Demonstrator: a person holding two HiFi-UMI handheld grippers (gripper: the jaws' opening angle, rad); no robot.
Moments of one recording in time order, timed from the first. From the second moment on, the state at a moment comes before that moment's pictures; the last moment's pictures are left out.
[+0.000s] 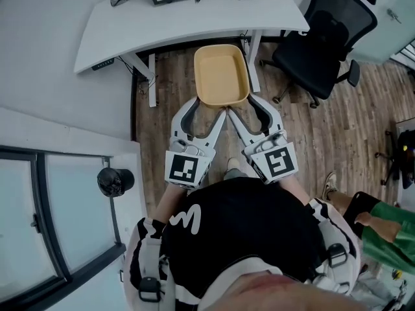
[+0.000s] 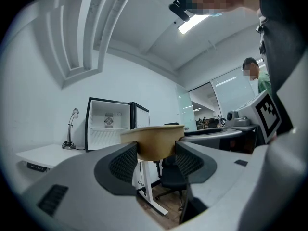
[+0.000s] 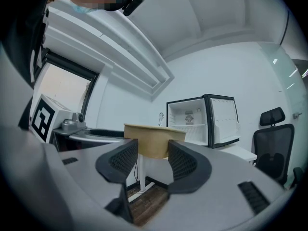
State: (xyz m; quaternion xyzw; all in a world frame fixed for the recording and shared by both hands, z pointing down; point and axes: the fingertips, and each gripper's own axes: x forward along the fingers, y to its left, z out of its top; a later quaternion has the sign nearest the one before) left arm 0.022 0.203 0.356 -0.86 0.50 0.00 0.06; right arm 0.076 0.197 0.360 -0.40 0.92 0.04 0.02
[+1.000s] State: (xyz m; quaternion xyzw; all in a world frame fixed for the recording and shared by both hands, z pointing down) left arm 0.036 0.120 0.354 -0.84 0.54 0.01 0.07; right arm 0.090 0.108 0.359 -0.36 0.93 0.03 0.01
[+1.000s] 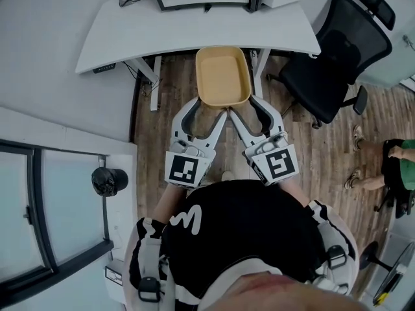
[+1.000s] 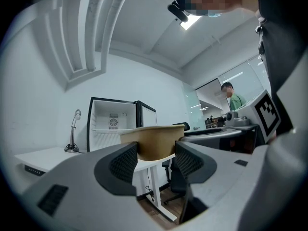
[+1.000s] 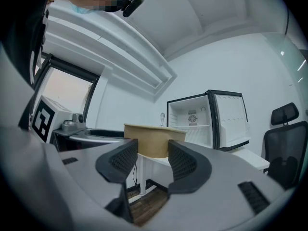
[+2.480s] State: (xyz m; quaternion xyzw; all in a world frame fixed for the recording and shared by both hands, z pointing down) left arm 0.030 0.060 0.346 -0.84 0.54 0.01 0.08; right arm 0.083 0.050 0.349 -0.36 0.93 0.05 0.03
